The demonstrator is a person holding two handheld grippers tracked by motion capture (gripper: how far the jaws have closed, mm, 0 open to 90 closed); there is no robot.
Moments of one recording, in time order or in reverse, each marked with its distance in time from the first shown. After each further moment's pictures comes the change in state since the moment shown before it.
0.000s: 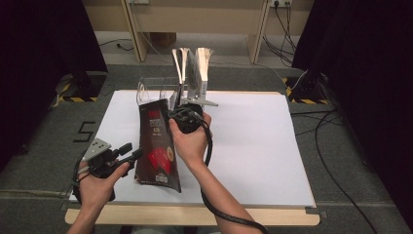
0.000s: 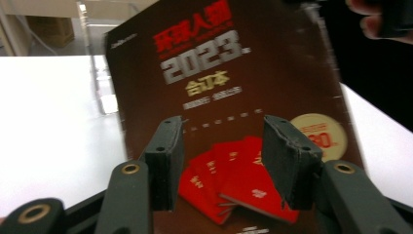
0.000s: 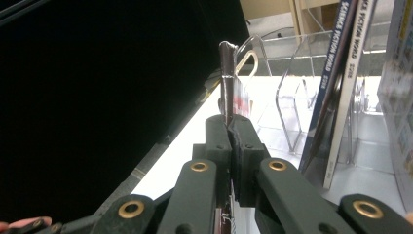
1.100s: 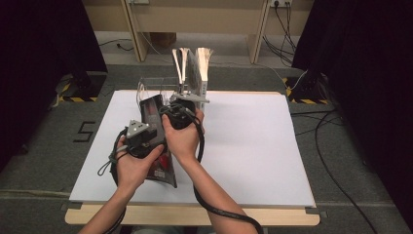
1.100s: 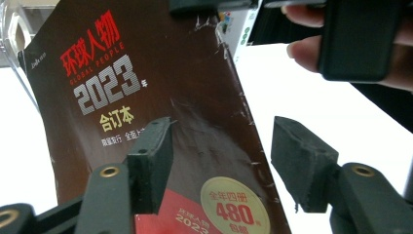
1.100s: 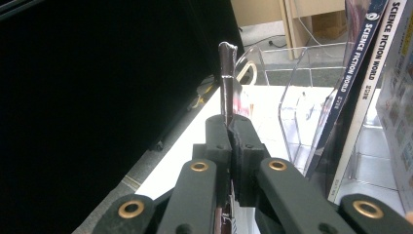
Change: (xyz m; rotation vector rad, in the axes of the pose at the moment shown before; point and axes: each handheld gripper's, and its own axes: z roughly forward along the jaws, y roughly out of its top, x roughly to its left) left arm -0.054 0.037 0.063 0.079 0.075 0.018; right arm 0.012 0.007 0.015 -0.018 -0.039 -0.015
